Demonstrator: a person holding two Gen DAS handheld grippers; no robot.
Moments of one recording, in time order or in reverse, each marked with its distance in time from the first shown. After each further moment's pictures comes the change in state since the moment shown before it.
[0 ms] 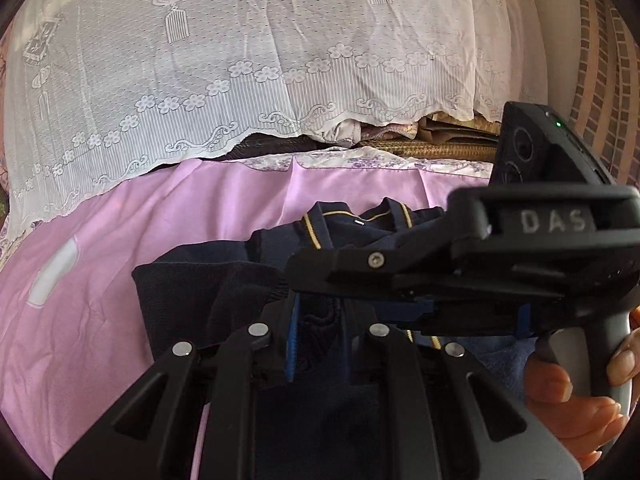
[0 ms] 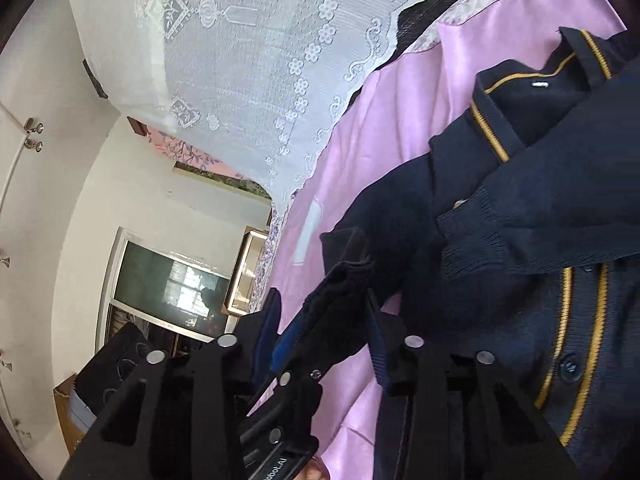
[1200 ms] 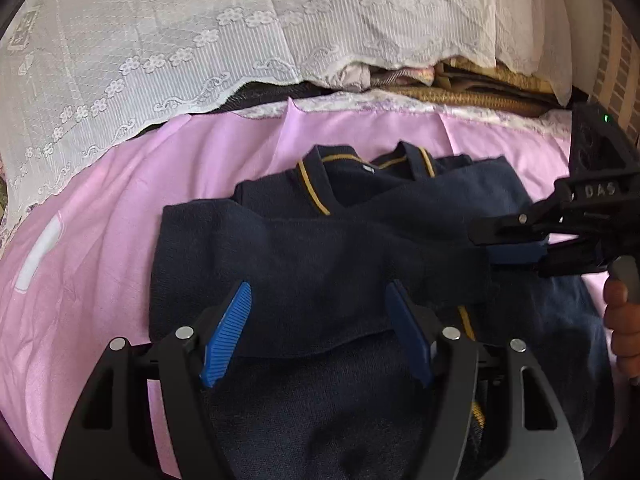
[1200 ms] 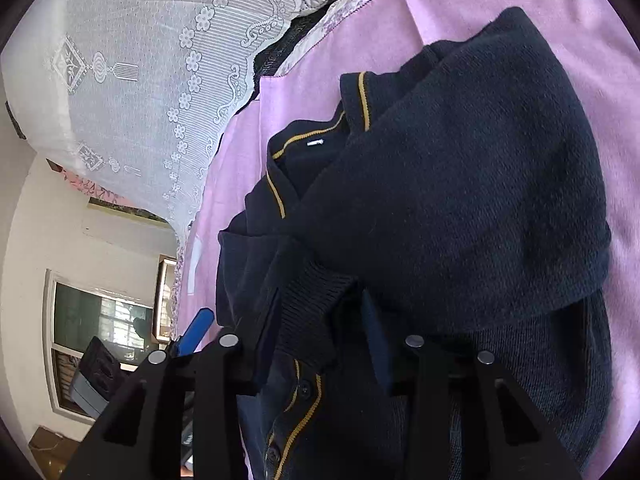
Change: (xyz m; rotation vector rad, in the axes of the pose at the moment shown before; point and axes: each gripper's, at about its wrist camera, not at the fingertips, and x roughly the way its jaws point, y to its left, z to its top) left arm 0.072 -0.019 -0.031 0.054 0.170 0.081; right arm -0.071 -0.101 0.027 0.100 -0.007 -0.334
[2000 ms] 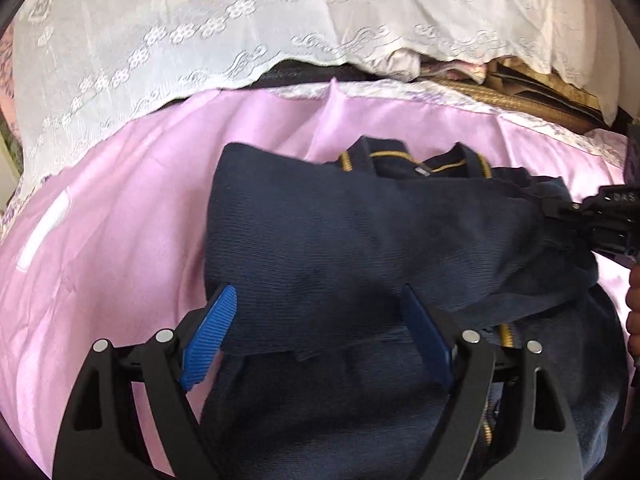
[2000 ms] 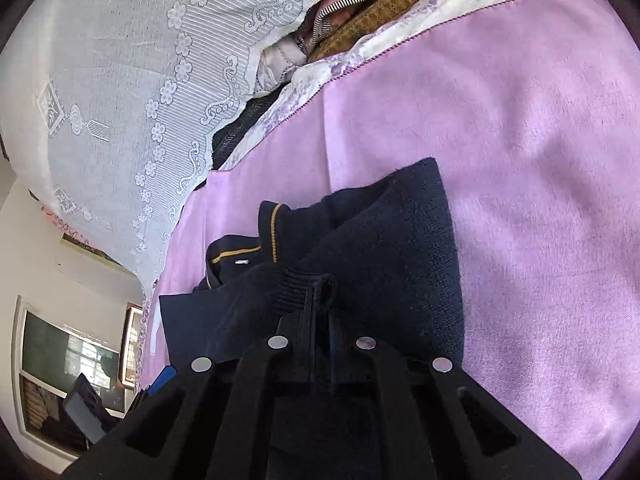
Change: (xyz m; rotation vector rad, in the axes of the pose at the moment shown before) left arm 0.039 0.025 0.023 -0.153 0.072 0.084; right arm -0.019 -0.046 0.057 -0.020 -0.214 -0.108
